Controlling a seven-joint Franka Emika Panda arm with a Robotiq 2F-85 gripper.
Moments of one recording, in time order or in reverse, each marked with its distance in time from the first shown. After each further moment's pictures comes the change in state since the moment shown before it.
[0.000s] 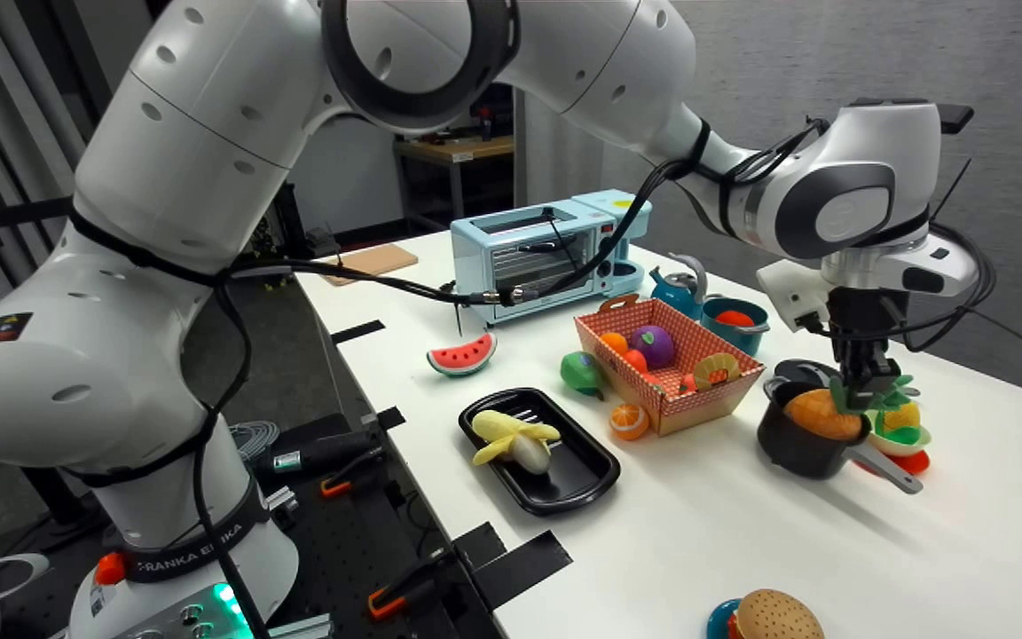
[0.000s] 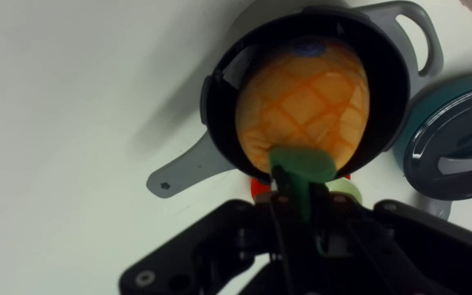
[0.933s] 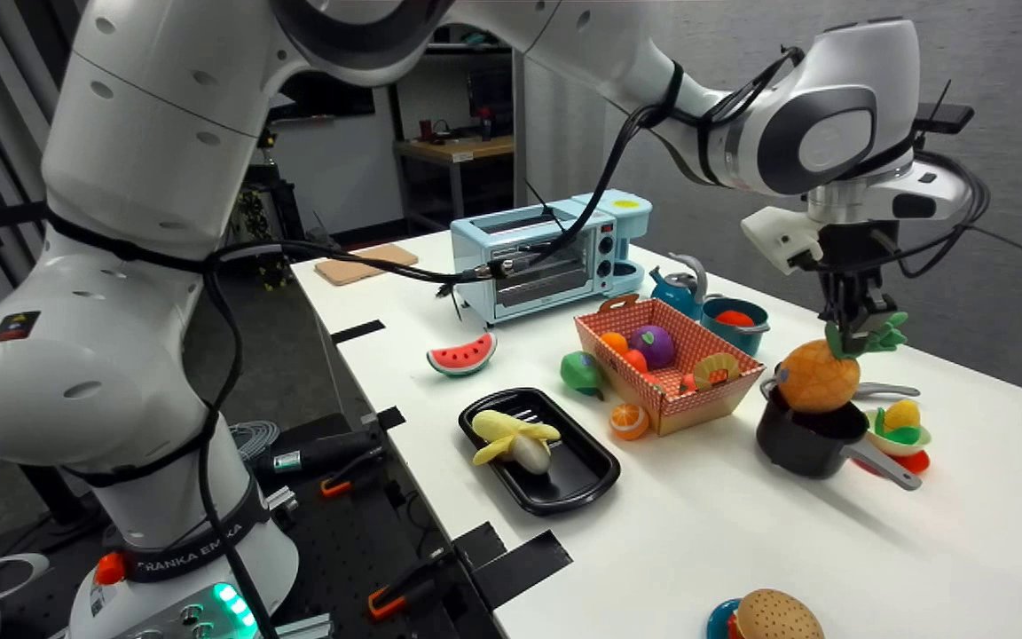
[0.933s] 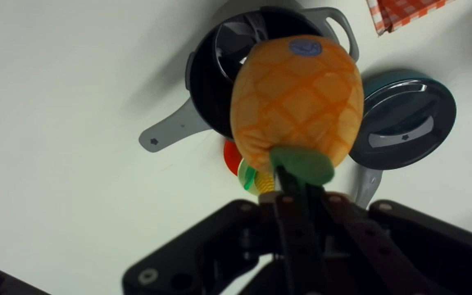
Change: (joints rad) arm 0.044 -0.150 -0.001 -0.088 -0.043 0.000 -0.025
